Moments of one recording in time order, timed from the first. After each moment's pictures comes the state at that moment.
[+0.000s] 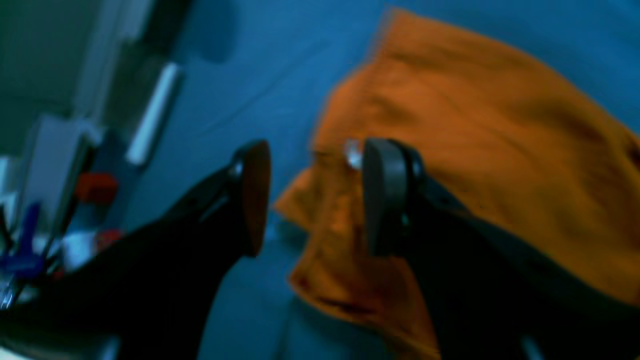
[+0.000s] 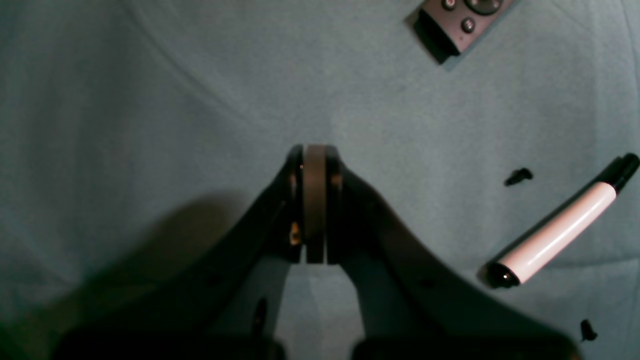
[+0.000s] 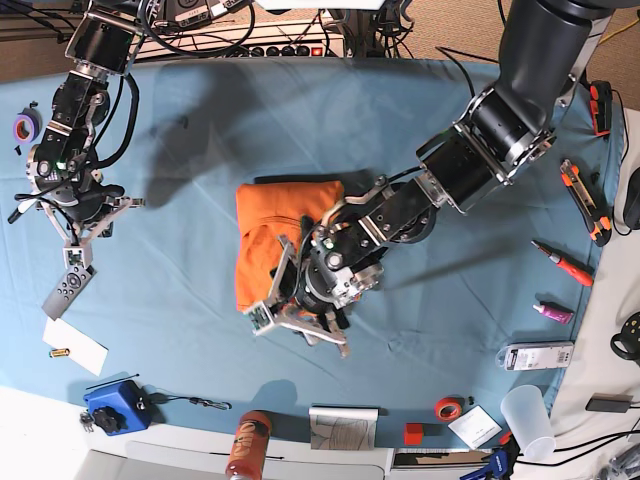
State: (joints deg) left arm -36.6 -2.4 53.2 72.5 -1.0 -3.7 45.9; right arm 1.6 18.6 25.5 94.9 10.1 23.5 -58.1
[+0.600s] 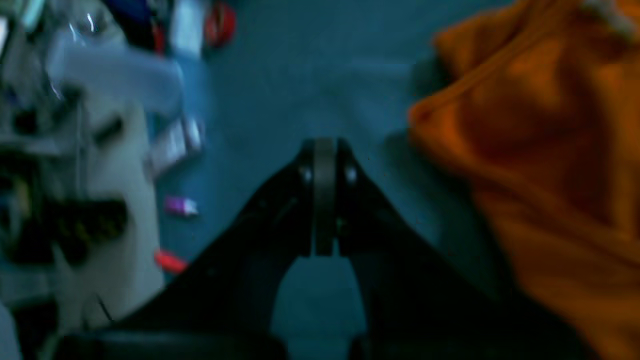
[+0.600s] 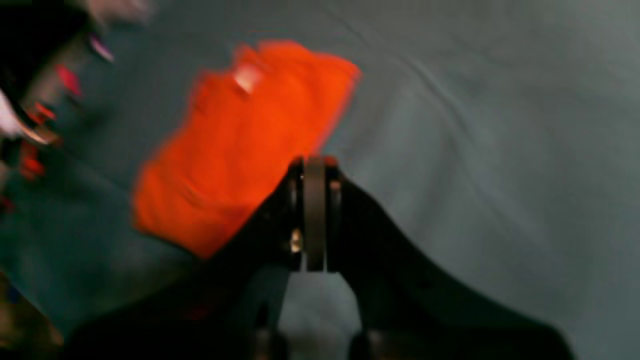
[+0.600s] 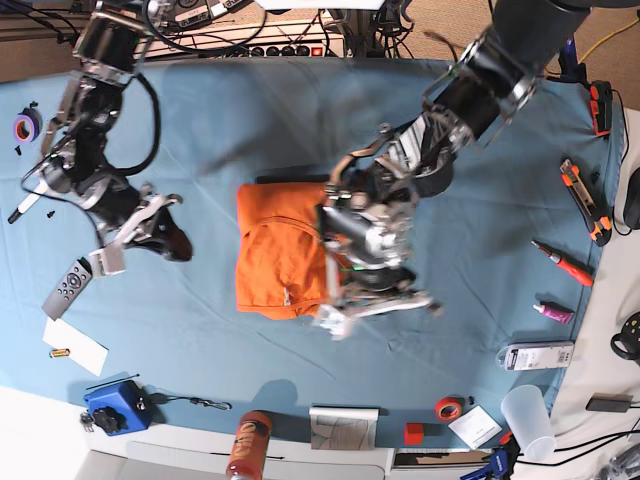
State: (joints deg) left arm -20.4 -3.6 37.9 96.8 21.8 9.8 70.7; right arm 1.7 14.0 25.5 94.9 51.4 39.6 -63.2
